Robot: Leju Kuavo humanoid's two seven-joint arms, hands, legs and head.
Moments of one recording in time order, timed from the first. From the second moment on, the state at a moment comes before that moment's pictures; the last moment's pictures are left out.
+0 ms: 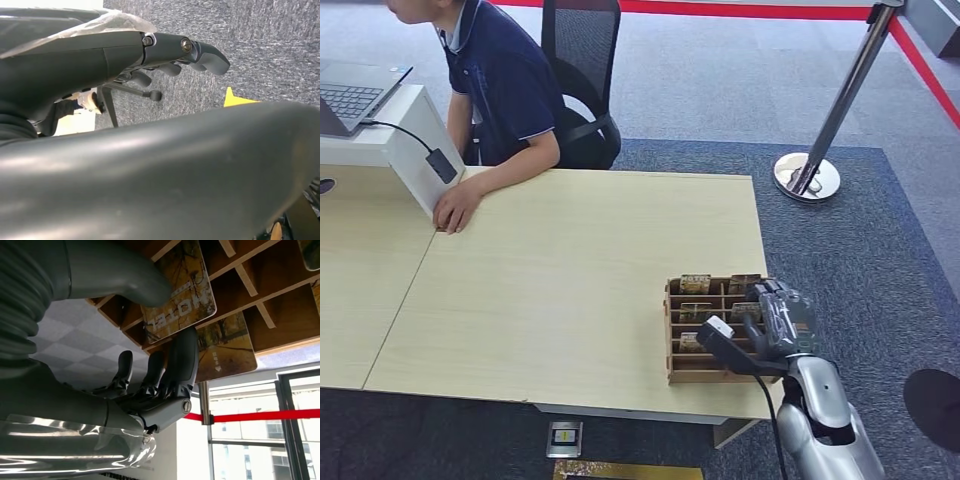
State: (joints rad) left arm -0.06 -0.22 1.27 -0.25 -1.16 0.17 -0.05; right arm -0.11 -0.07 0.28 -1.29 1.32 -0.19 0.00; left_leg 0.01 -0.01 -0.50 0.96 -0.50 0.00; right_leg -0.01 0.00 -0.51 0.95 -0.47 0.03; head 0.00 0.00
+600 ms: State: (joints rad) left arm -0.06 -0.22 1.27 -0.25 -1.16 0.17 -0.05; right arm -0.08 -0.07 0.26 -1.34 1.35 -0.23 -0.05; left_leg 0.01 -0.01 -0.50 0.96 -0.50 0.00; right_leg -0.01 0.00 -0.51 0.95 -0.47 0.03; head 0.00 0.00
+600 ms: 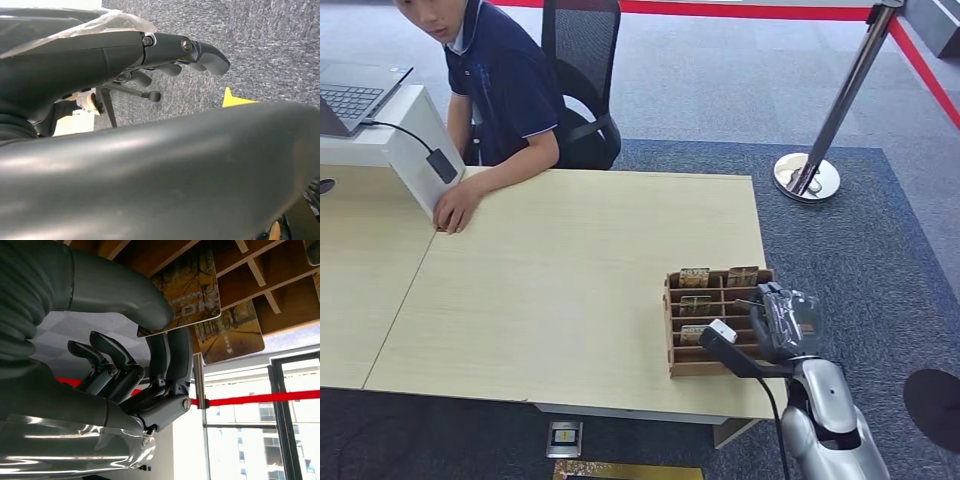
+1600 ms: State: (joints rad) left arm -0.08 -0.21 1.26 -0.24 -1.21 0.13 -0.07; right arm -0.42 0.01 0.48 -1.33 1.16 -0.28 -0.30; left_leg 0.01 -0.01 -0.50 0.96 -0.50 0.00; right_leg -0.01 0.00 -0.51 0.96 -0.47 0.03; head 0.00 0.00
